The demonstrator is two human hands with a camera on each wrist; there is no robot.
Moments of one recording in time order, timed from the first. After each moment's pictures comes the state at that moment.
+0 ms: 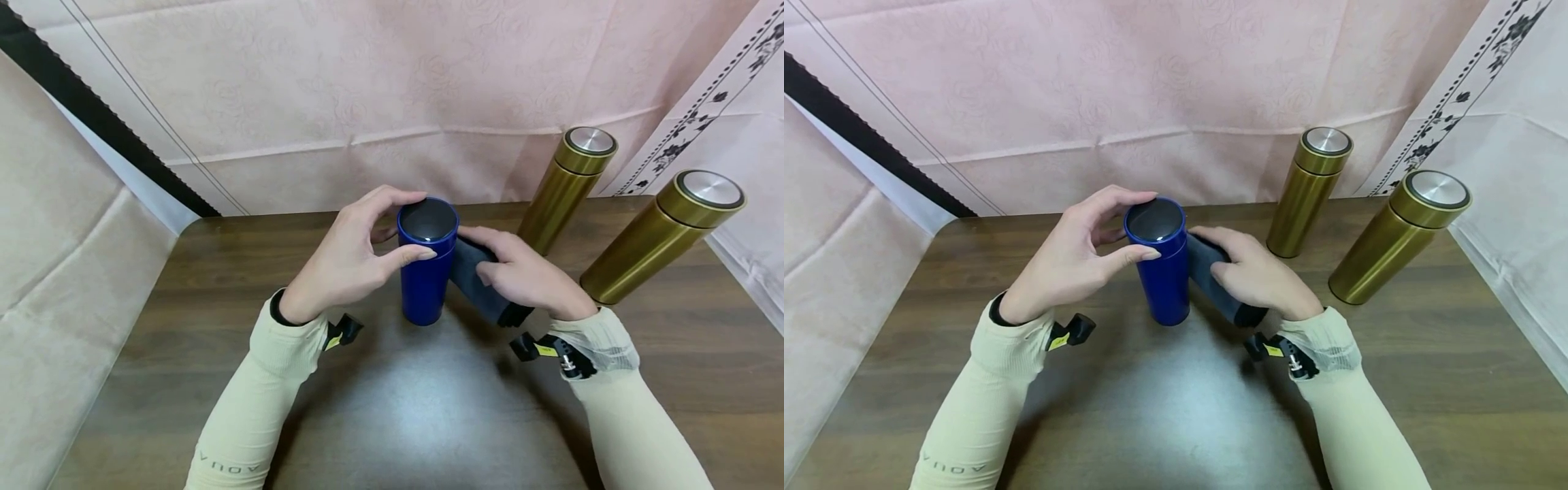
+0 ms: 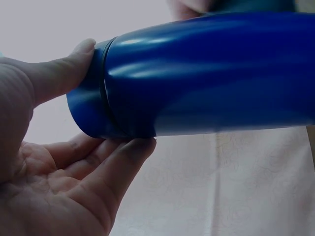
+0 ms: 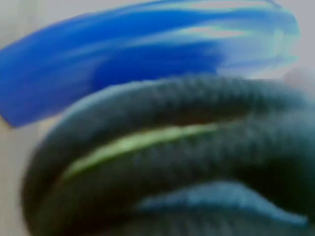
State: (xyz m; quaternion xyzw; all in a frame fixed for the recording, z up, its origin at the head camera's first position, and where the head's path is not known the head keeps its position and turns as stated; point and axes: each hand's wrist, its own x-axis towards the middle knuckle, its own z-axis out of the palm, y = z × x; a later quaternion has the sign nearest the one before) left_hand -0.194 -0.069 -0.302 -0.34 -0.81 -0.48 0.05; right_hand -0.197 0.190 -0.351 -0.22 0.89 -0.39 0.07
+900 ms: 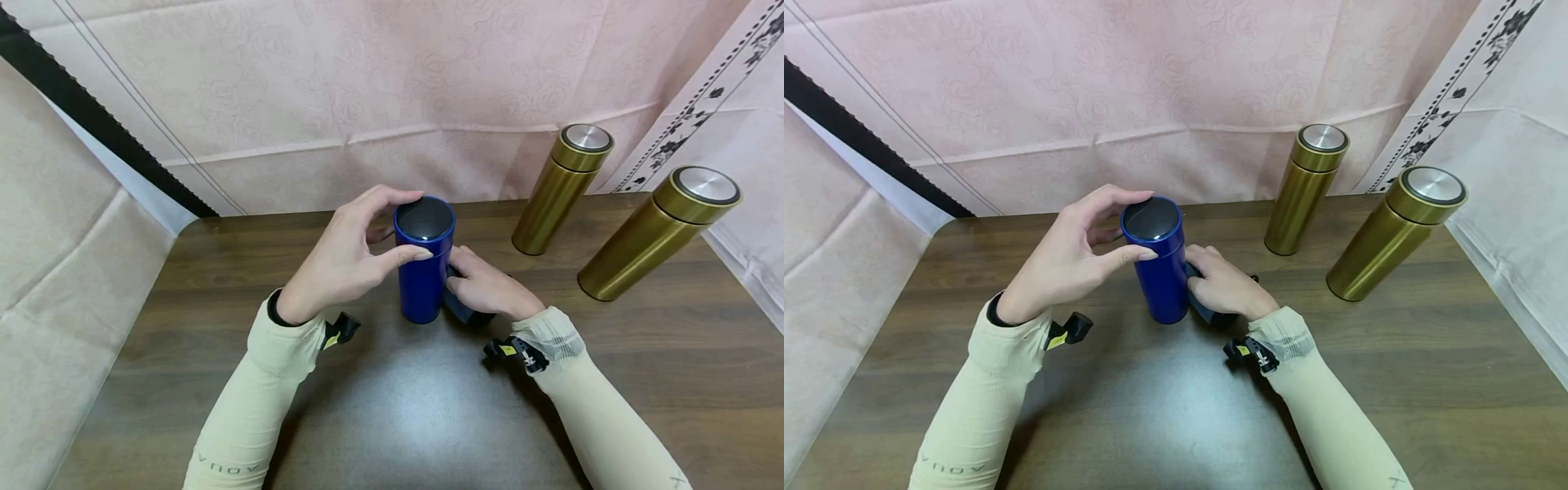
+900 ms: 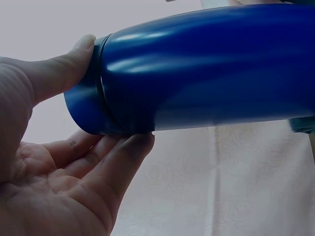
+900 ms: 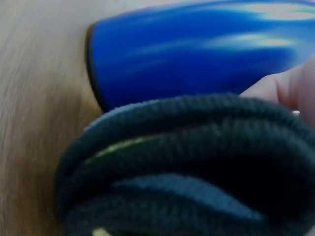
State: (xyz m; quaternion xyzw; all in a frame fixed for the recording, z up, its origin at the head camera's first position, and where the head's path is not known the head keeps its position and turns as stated) left_hand -0.194 -0.068 -0.303 -0.33 -0.82 -0.47 0.05; right_hand -0.215 0.167 -0.406 -0.22 0.89 -0.38 0.09
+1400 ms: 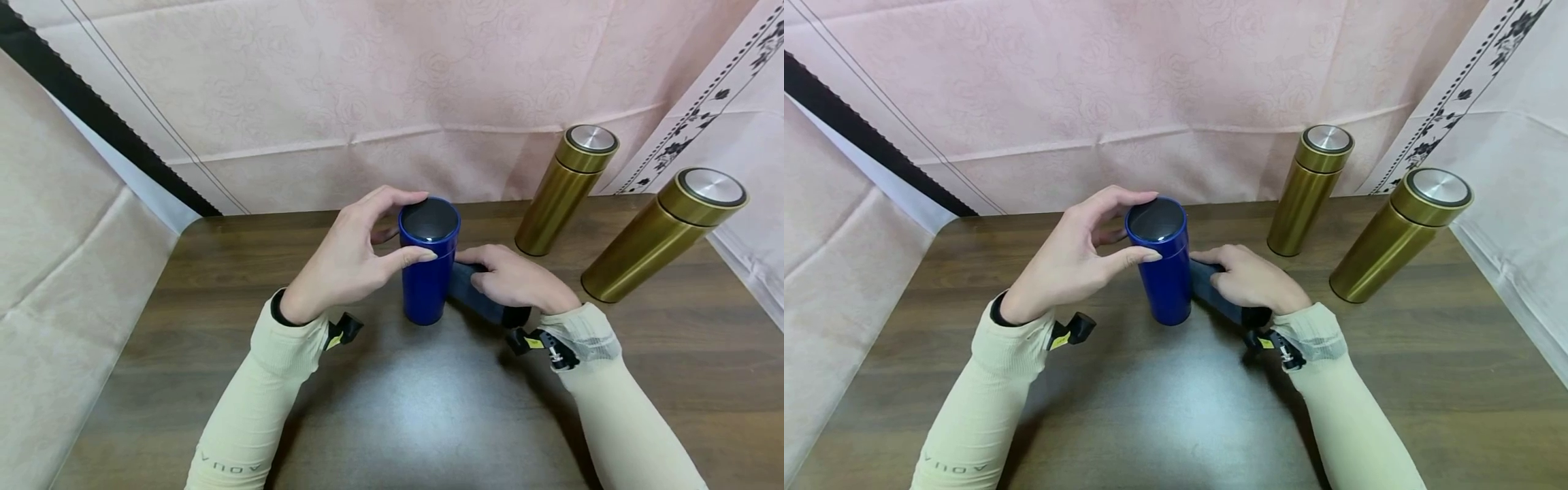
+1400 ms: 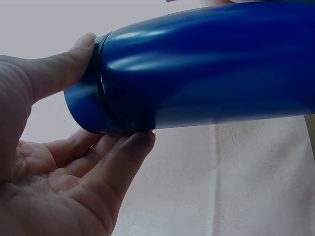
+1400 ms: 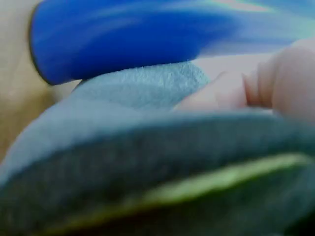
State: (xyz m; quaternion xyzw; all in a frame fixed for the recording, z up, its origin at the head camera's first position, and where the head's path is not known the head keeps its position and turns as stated) left_hand -0.193 -0.068 -0.303 -0.34 -0.81 -0.47 0.05; right_hand -0.211 0.189 -0.374 -0.23 0.92 -0.30 0.13
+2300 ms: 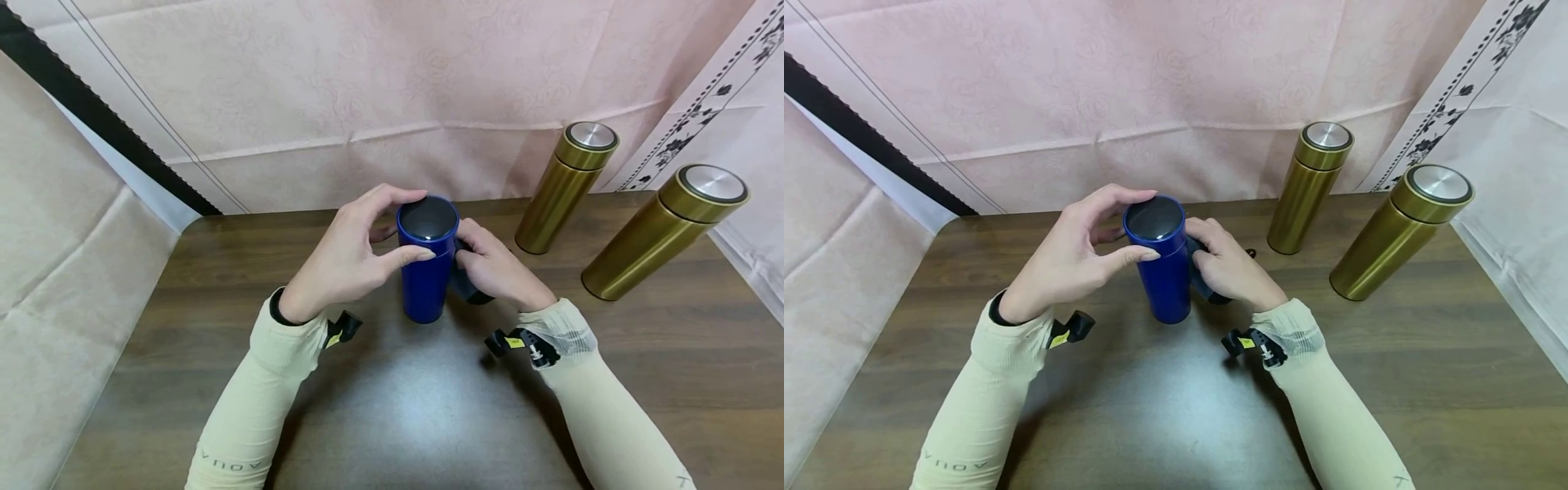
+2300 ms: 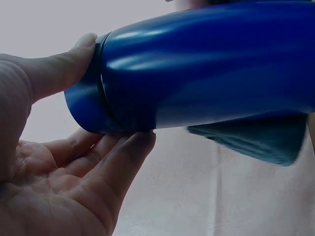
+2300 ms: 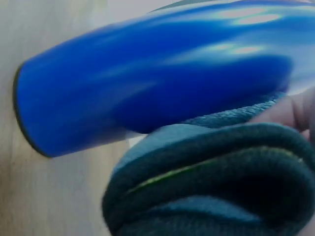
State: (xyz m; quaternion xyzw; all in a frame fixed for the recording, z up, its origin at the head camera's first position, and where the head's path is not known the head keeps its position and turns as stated) left_hand -0.193 -0.068 -0.302 -0.34 -0.81 -0.47 0.05; right_hand -0.214 0.168 -0.374 -0.20 0.86 -0.47 0.03
